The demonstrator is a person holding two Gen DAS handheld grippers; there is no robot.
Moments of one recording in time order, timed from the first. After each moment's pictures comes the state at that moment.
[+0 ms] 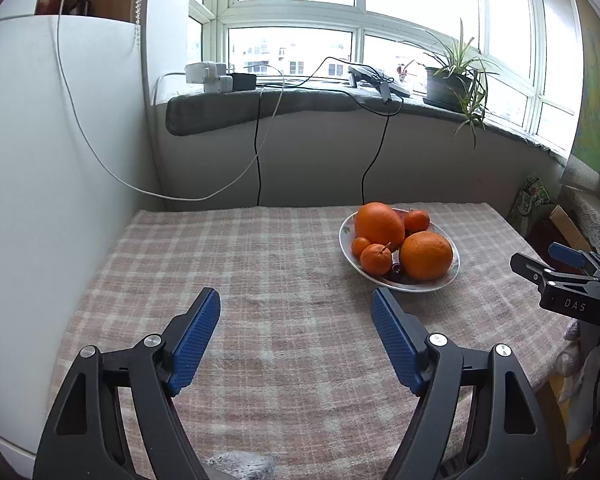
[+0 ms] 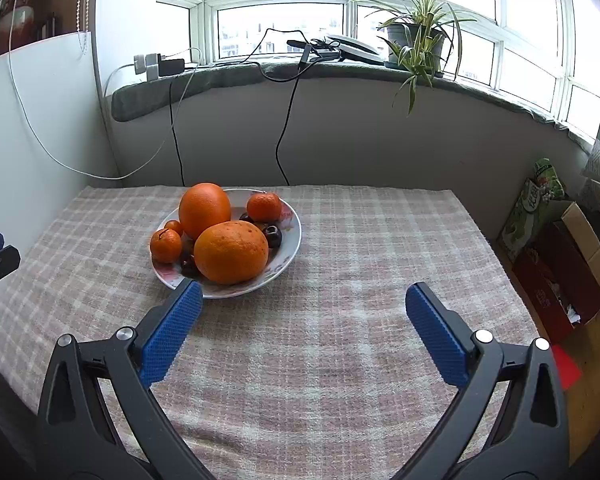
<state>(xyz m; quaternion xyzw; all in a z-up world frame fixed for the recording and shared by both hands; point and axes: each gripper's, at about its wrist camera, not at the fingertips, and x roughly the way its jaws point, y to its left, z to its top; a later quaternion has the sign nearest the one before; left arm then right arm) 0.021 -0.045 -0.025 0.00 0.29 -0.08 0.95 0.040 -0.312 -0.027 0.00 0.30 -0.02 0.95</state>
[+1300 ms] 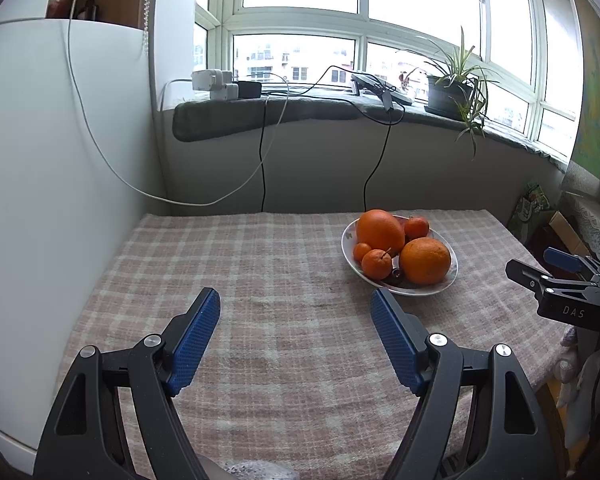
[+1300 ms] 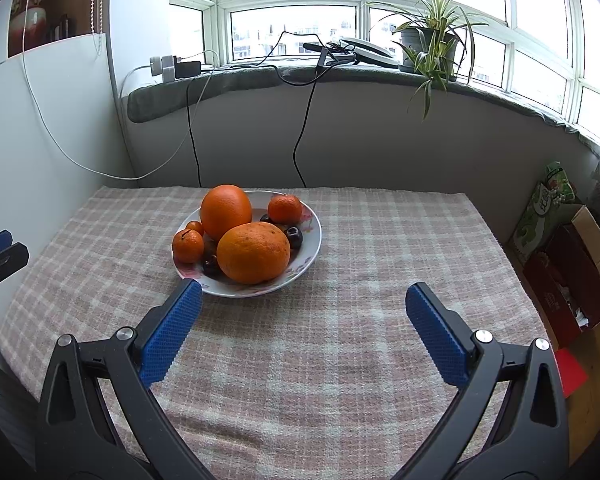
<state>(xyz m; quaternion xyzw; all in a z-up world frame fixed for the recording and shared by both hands) 0.010 -0.041 -0.019 0.00 0.28 -0.08 0.96 0.035 -0.303 -0.023 0.00 0.30 0.01 0.95</state>
